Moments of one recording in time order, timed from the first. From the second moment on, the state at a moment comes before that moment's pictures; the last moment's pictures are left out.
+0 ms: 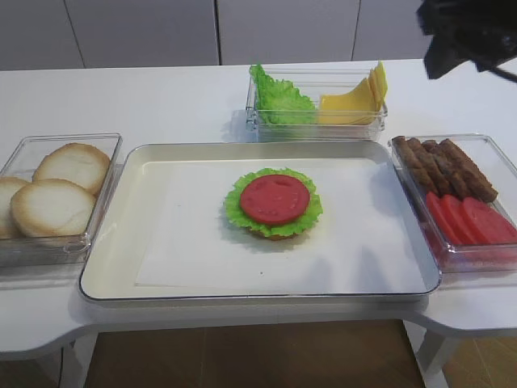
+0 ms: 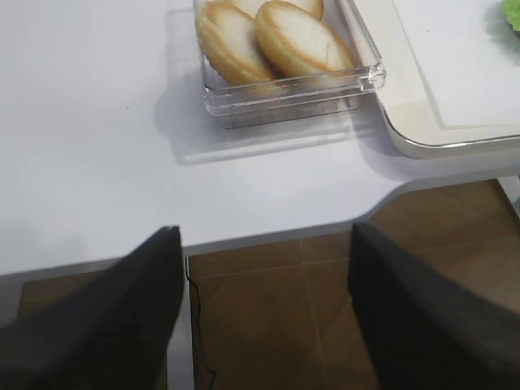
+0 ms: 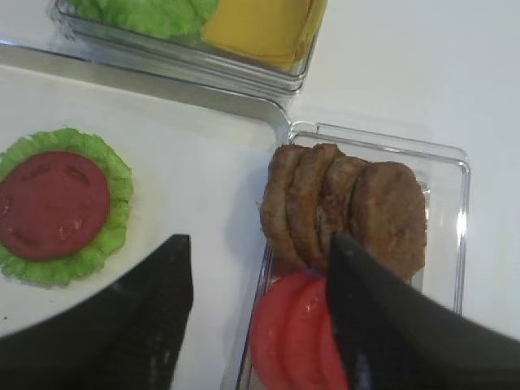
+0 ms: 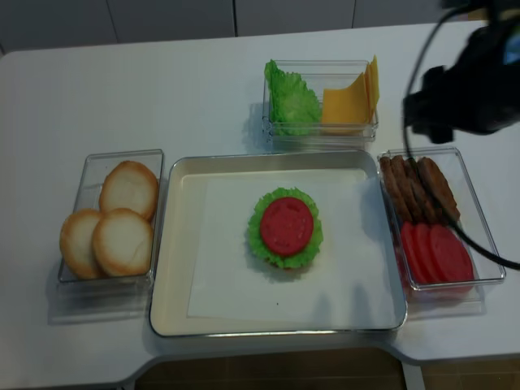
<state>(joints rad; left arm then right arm) -0.04 -0.02 -0.48 0.02 1.18 -0.05 0.37 1.33 -1.27 -0.05 0.99 0.13</state>
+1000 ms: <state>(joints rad) -0.04 -0.02 -0.48 0.02 1.18 -0.05 0.42 1.80 -1.50 -0.18 1.19 0.30</state>
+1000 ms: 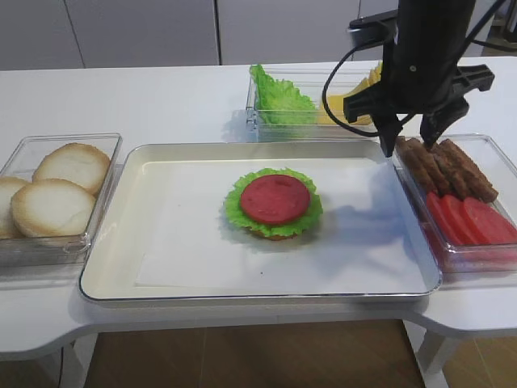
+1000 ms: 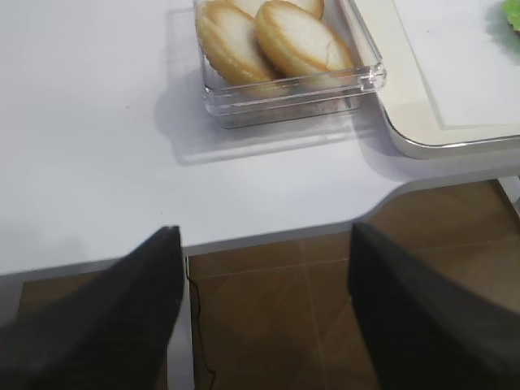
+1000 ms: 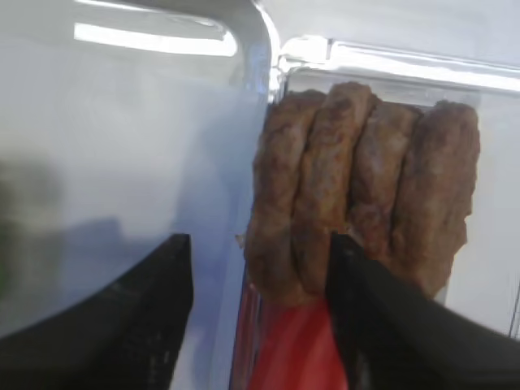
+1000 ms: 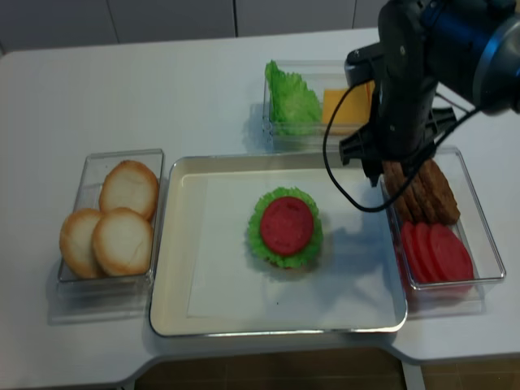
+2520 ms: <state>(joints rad) -0.04 -0.02 -0.48 0.02 1.18 -0.05 0.42 1.85 -1.50 -0.22 1.15 0.31</state>
